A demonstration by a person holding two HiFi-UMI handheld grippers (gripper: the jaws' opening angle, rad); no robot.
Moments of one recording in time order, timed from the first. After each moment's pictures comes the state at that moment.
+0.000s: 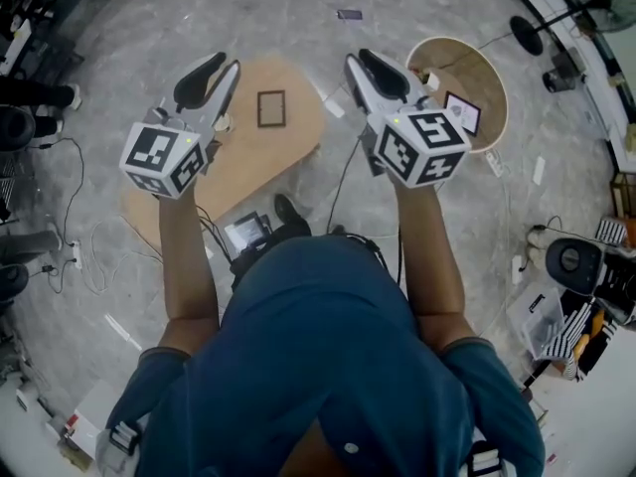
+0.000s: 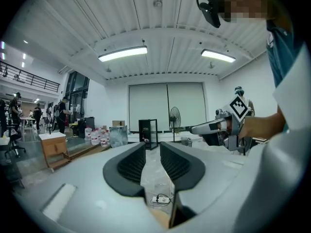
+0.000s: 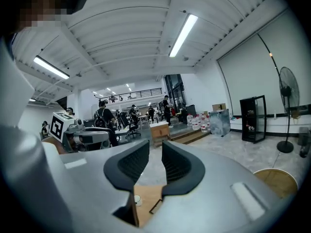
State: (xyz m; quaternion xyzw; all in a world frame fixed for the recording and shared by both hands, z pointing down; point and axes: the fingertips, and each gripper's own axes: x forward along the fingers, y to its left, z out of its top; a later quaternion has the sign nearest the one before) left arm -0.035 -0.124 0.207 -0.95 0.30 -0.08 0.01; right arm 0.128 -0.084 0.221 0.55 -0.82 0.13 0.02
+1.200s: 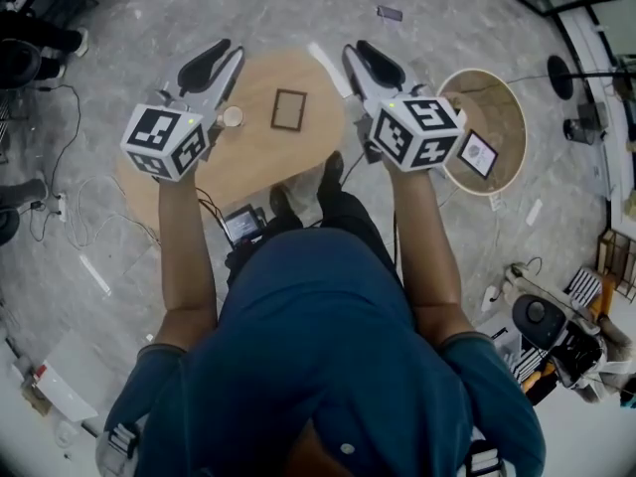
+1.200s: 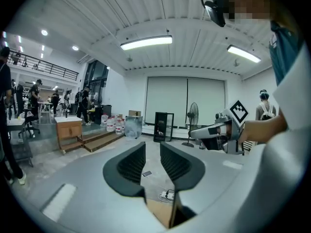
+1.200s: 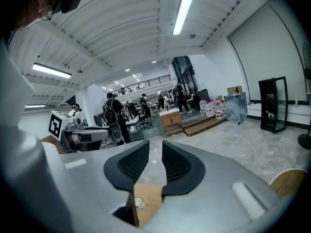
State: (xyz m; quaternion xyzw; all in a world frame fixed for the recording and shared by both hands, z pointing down) left arm -0.076 -0.298 0.274 -0.92 0.38 -0.10 -0.07; right arm 0.087 -0.289 0.293 0.47 -0.86 0.19 0.06
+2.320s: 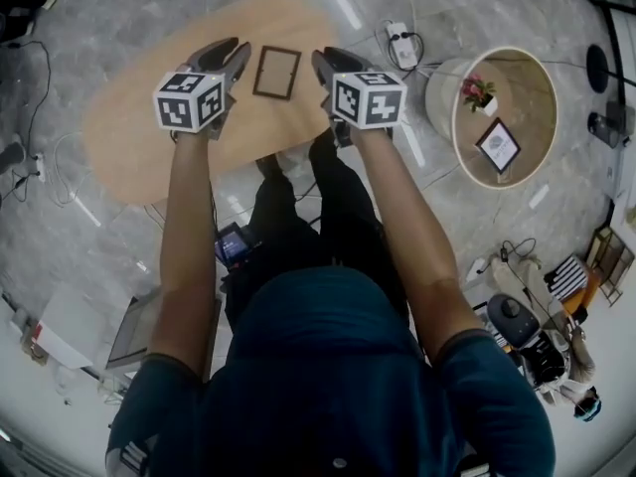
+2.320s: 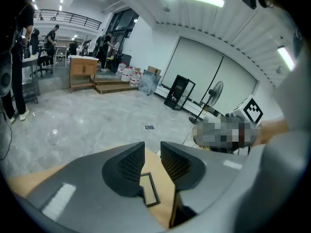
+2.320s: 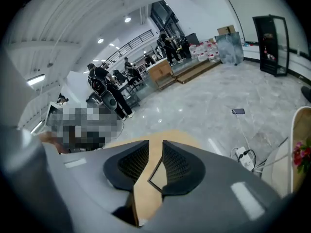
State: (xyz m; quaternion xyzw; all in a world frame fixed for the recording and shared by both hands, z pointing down) left arm -0.059 -0.378 0.650 -0.83 0.40 -0.23 -0.31; right arm 0.077 -0.353 0.665 0.41 -0.79 0.42 0.19
